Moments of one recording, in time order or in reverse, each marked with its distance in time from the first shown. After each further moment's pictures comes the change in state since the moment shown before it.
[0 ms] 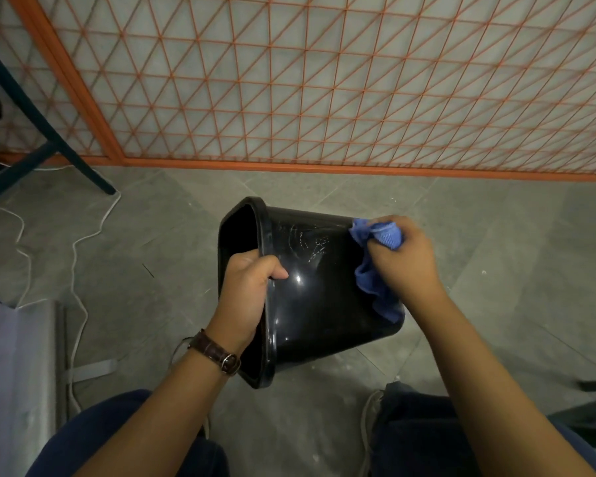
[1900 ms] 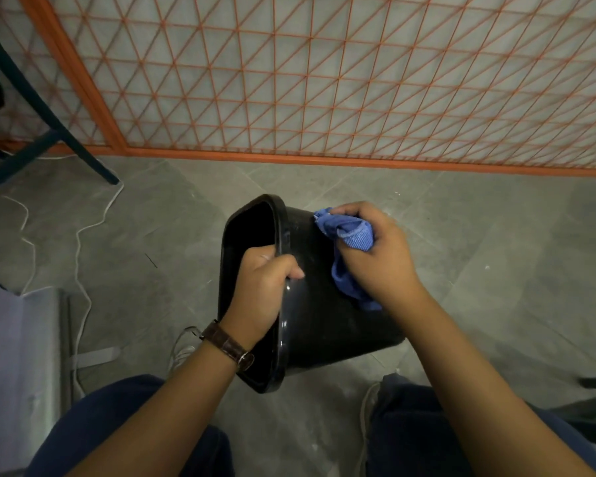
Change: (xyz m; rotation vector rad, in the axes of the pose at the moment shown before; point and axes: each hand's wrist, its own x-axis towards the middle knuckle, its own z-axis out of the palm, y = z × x) left_hand -0.002 -0.011 0.012 0.046 -0.028 0.069; right_hand -0.016 -0.019 0.019 0.176 -0.174 -0.227
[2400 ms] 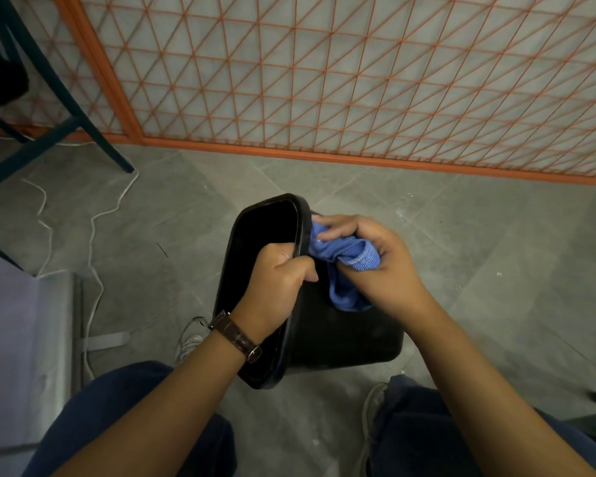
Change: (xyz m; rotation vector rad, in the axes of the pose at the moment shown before) left_hand -0.001 0.000 -0.005 0.129 -0.079 0.068; right_hand -0.011 -0.005 0.008 0.250 -0.244 -0.160
